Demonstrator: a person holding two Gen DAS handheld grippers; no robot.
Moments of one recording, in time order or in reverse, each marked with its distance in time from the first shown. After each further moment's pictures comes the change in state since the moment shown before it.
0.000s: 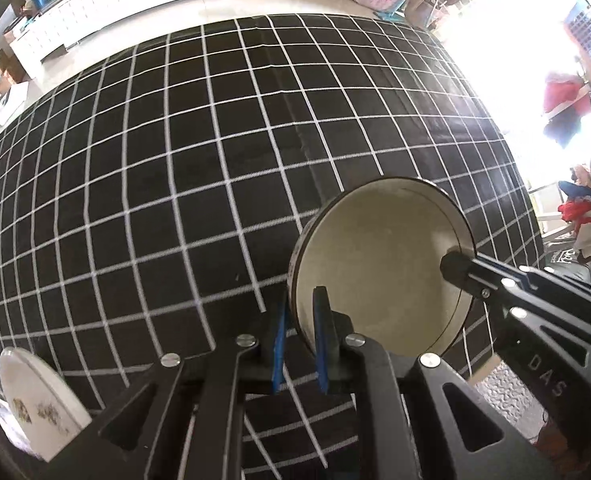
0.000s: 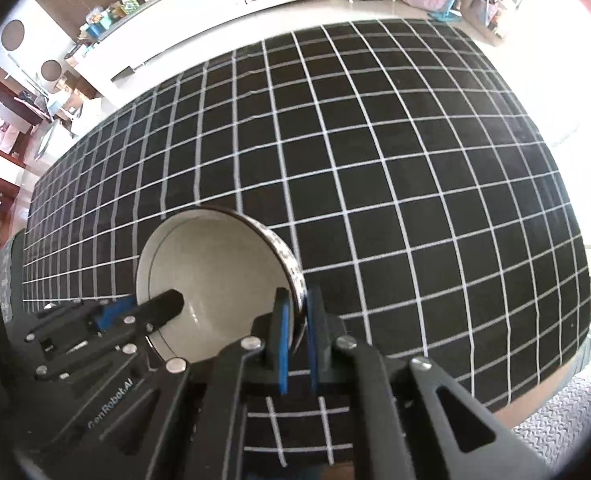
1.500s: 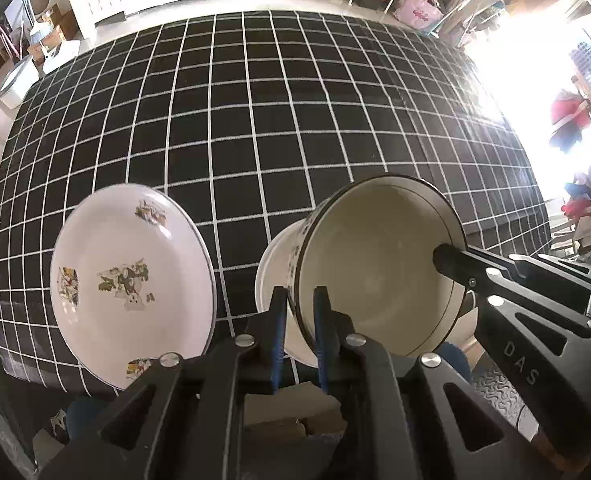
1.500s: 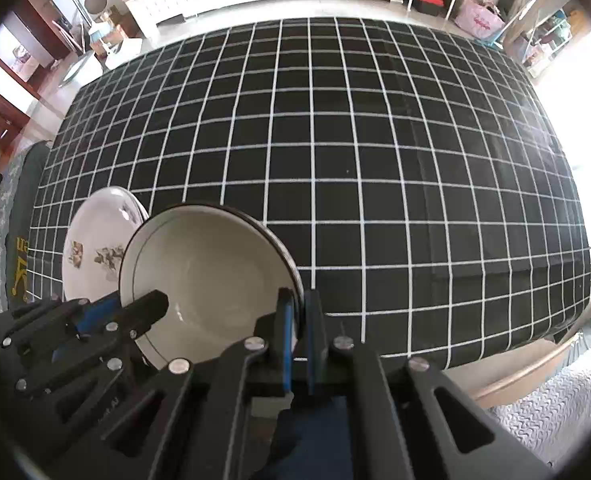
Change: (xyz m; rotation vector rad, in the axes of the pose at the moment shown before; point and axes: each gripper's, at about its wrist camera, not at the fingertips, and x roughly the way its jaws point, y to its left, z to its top) left arm -0.073 0.122 -0.147 -0.122 -0.033 0.032; right arm 0.000 0.161 -0.091 -0.181 0.047 -0.057
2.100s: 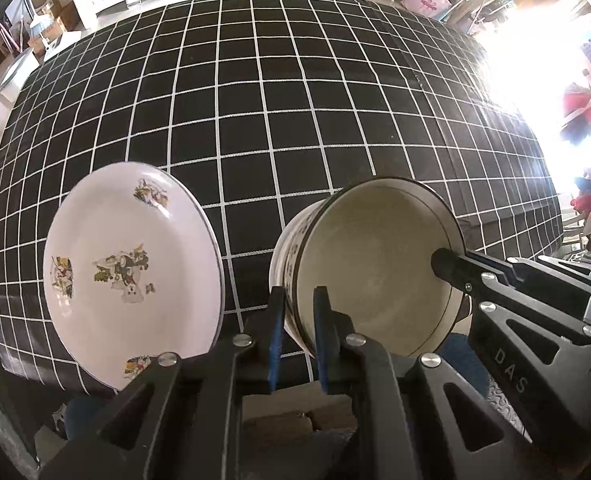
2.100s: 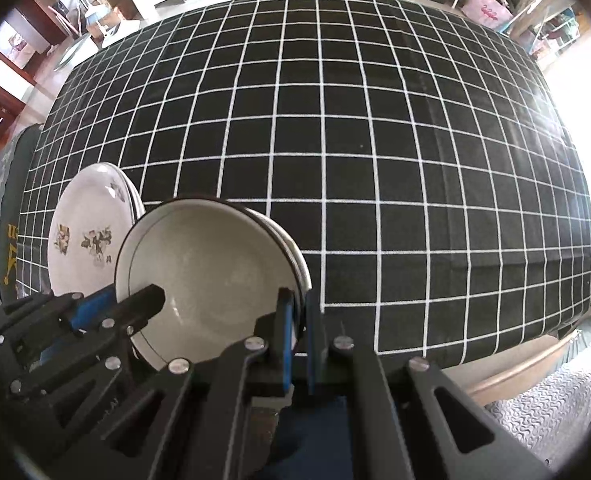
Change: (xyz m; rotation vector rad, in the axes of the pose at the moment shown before) left arm 0.021 0.006 -0.008 -0.010 0.041 0.024; right arm 0.025 0.007 -0.002 -0.017 0.064 -0.009
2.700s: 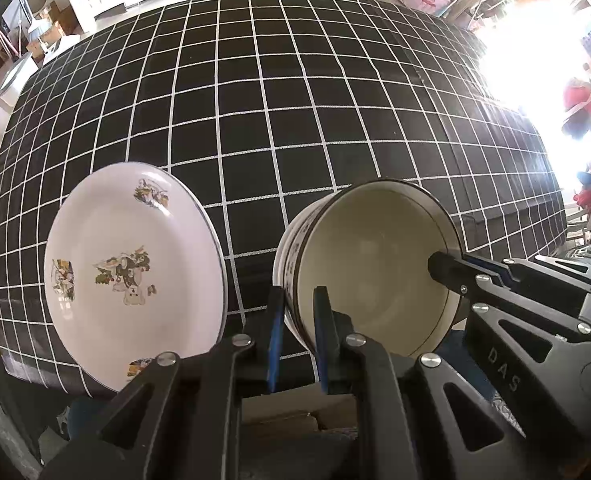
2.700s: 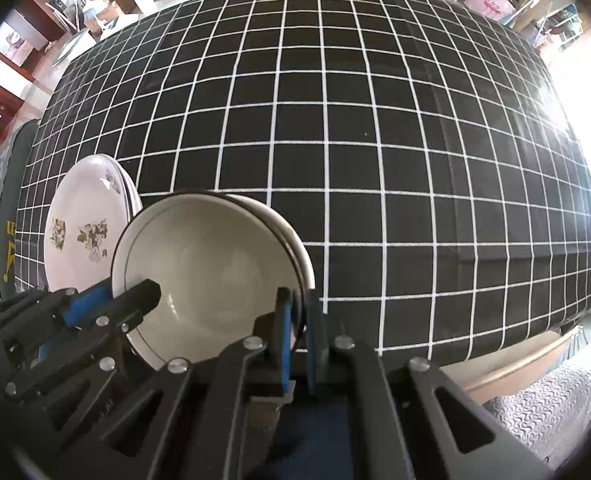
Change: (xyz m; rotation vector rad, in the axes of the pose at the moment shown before) left arm 0.010 -0.010 -0.001 0.004 0.002 0.015; right arm 0.018 0.006 0.004 0.002 0.035 0.007
